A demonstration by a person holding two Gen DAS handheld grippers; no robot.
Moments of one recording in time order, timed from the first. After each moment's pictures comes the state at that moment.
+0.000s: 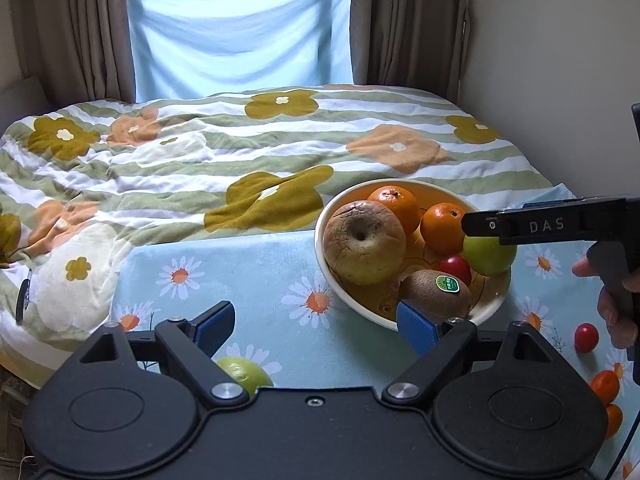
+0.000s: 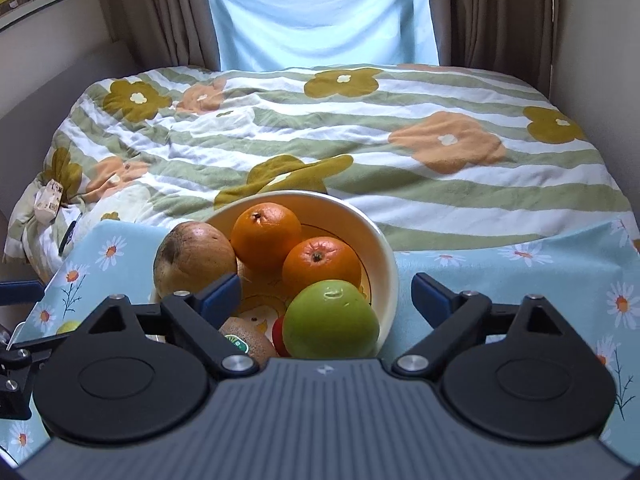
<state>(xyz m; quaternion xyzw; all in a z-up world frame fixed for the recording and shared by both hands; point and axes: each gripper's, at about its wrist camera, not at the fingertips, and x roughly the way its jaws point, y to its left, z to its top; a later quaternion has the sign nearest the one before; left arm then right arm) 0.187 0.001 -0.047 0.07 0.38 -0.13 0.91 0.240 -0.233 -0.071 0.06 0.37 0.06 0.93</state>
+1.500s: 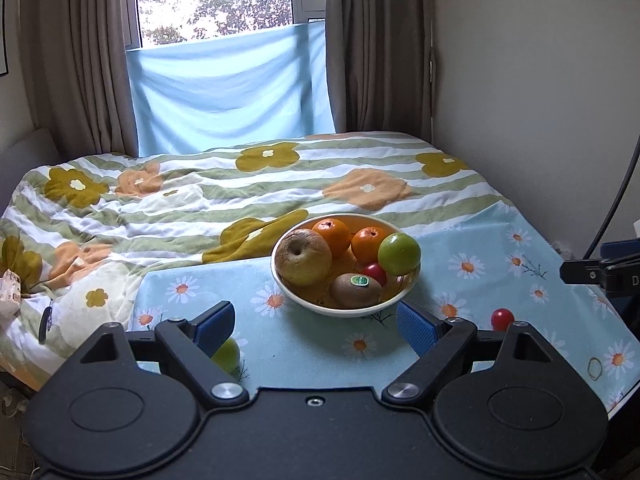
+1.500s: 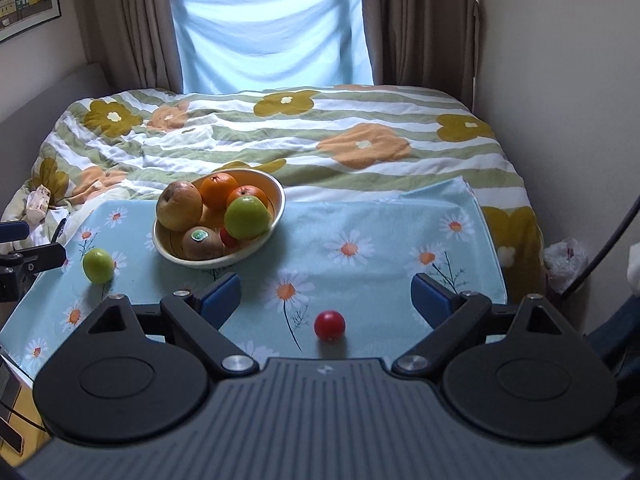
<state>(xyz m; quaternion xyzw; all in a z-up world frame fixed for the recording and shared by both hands) 0.068 -0.028 0.006 0.08 0.31 -0.13 0.94 0.037 -0.312 -0.007 0.05 0.34 -0.01 0.94</state>
